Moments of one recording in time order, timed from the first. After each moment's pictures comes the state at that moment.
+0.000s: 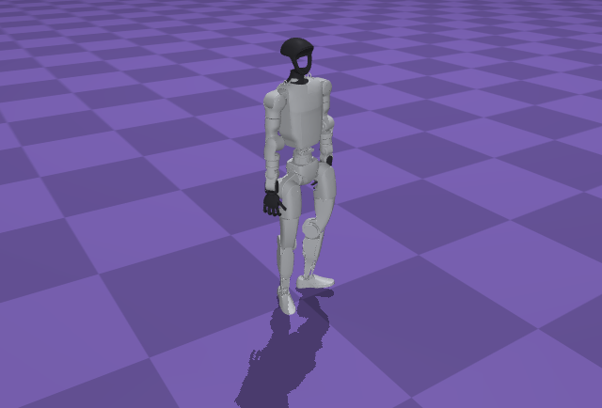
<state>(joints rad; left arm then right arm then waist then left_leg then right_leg) 0.09 0.07 0.11 1.53 0.24 0.07 -0.21 0.03 -0.16 0.15 1.52 -0.39 0.03 0.13 -0.03 -0.02 -0.12 0.02 -0.01 0.56 0.02 -0.31 -0.06 0.05 -0.11 -0.54 0.01 0.02 0.08</state>
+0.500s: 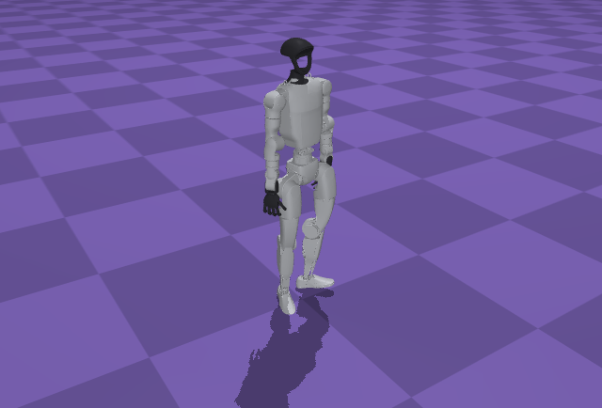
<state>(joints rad) 0.09 0.07 0.11 1.54 0.24 0.07 -0.21 0.03 -0.16 0.15 1.52 -0.40 0.03 0.13 -0.03 -0.02 -0.12 0.03 -0.01 0.56 0.02 -0.31 -0.05 0.05 -0.11 -0.54 0.01 0.02 0.08</state>
